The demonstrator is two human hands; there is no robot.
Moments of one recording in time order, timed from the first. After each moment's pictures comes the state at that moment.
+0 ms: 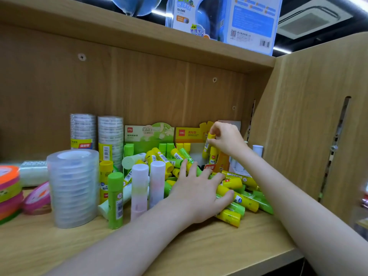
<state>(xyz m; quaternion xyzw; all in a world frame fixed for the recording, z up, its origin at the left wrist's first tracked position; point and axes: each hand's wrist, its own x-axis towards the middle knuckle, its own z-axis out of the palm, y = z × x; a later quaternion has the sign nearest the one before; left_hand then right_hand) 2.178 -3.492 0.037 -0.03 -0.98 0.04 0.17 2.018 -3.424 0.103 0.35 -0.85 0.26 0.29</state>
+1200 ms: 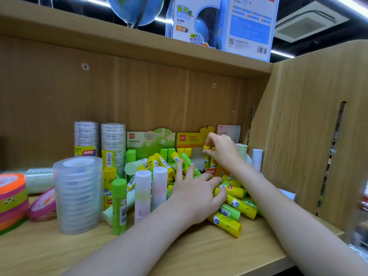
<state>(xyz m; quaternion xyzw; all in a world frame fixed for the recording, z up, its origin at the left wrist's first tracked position) 2.177 -3.497 0.039 -0.01 -0.98 0.03 0.20 2.034 -3.432 0.088 0.34 -0.86 0.22 0.30</state>
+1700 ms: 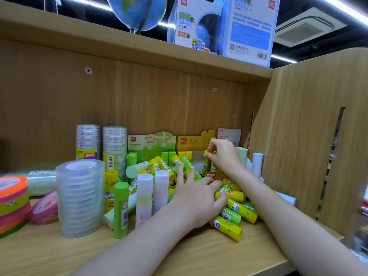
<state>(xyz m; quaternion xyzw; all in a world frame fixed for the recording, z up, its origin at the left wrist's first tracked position) 2.179 -3.496 0.039 -0.01 -0.98 0.03 0.20 2.038 -3.434 0.087 0.30 -0.87 0.24 0.30</state>
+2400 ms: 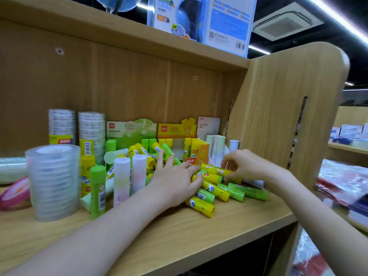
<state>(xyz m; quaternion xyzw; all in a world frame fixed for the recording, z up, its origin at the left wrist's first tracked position) 2.180 -3.495 0.043 -0.01 -0.98 0.03 0.18 2.076 -3.320 0.082 0.33 -0.94 0.07 0.09</state>
